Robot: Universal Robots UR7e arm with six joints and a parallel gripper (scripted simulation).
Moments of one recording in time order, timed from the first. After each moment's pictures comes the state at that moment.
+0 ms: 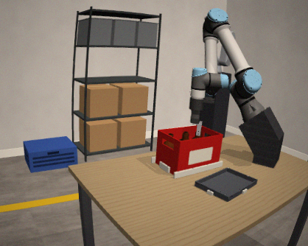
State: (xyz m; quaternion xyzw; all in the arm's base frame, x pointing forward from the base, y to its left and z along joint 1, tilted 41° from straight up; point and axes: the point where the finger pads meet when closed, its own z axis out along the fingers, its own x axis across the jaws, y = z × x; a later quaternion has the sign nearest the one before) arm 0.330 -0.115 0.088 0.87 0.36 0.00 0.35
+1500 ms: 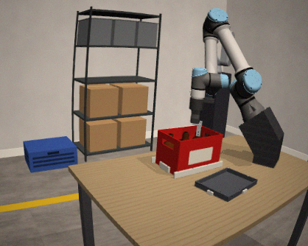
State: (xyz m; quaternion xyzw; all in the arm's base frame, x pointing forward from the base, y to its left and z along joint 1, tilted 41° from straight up) arm 0.330 -0.115 0.088 0.87 0.36 0.00 0.35
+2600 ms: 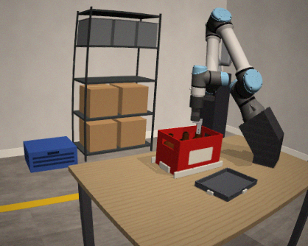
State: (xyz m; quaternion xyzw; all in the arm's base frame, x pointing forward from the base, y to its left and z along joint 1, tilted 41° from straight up) arm 0.327 -0.108 0.097 0.87 0.36 0.00 0.35
